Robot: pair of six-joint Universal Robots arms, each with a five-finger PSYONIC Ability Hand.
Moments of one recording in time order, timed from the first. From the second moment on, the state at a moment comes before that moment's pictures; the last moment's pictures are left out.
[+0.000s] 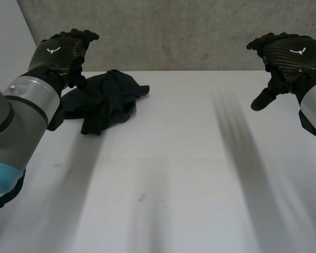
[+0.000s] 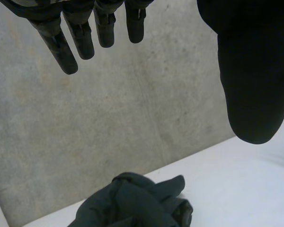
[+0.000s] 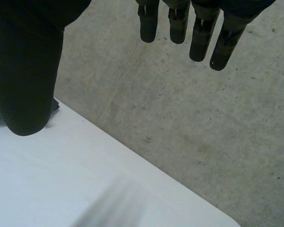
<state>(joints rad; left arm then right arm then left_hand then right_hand) 4.27 -1.73 -1.39 3.16 -1.65 3.15 1.89 -1.52 1.47 0.06 1.49 2.92 0.16 0.17 0.19 0.20 0.04 0.15 0.18 0.21 0.23 0.05</state>
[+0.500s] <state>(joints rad) 4.40 -2.53 -0.80 3.21 -1.53 3.61 1.94 -1.48 1.49 0.06 1.48 2.79 0.19 0.20 0.20 0.21 0.05 0.15 0.18 0.21 0.23 0.05</state>
